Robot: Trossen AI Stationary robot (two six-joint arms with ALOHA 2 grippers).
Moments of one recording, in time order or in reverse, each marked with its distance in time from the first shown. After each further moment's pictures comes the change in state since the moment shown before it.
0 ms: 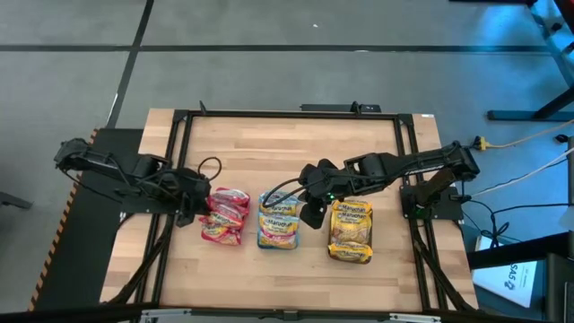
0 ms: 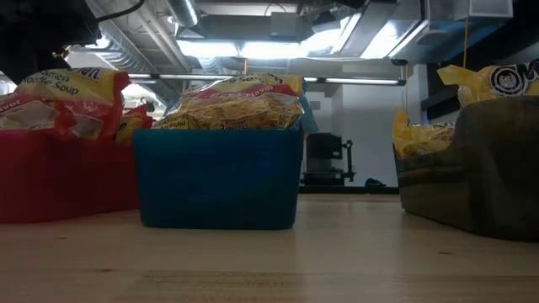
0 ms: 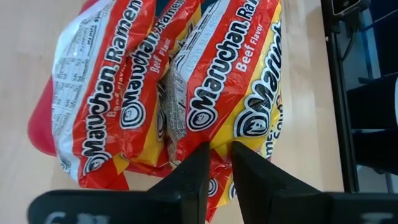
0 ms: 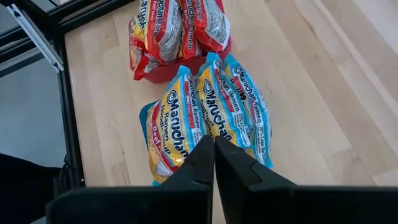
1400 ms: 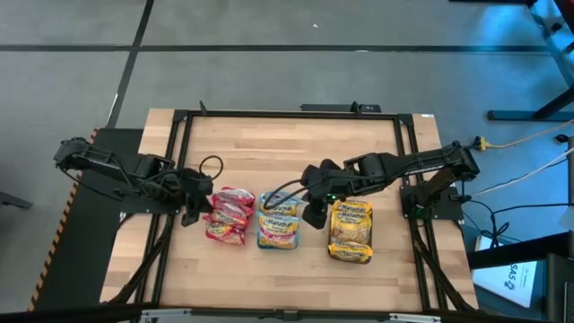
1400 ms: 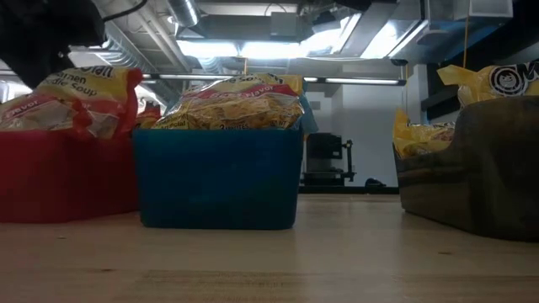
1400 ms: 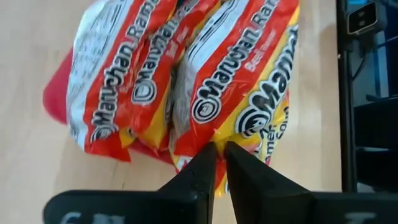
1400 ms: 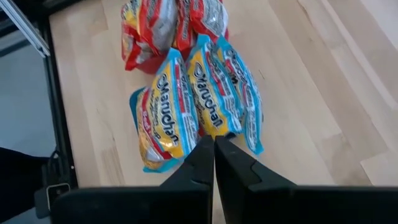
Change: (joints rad) left arm 0.000 0.033 0.025 0.018 -0.048 -0.086; right arm 0.000 0.000 0.000 -0.057 -0.005 0.000
